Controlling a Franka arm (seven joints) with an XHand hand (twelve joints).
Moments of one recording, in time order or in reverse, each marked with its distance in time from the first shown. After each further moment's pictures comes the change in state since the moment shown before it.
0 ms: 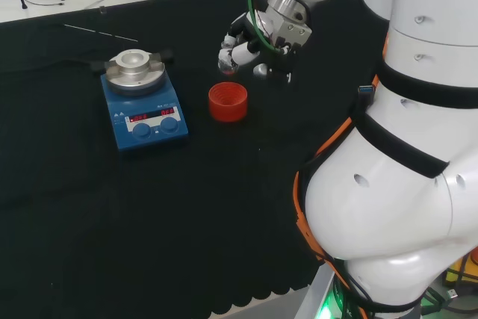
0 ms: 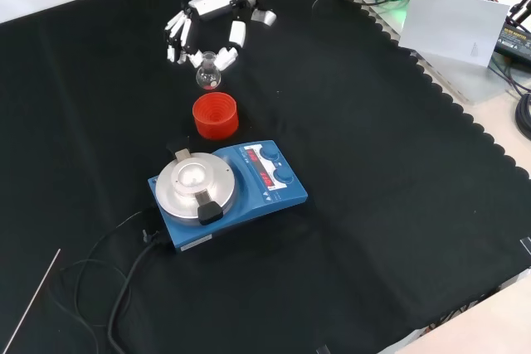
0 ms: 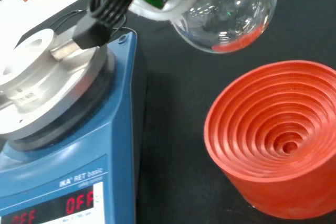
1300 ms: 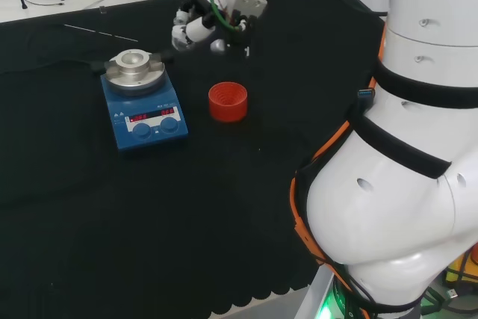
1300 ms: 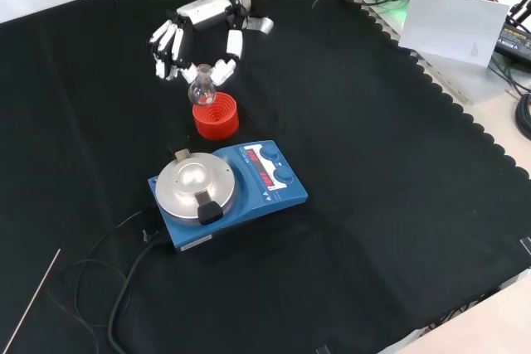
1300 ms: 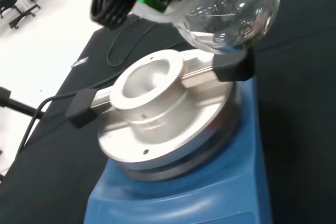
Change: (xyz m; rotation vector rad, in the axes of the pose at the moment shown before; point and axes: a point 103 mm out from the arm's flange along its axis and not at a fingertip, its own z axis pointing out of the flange) arm 0.103 0.045 -0.002 0.017 -0.023 -0.157
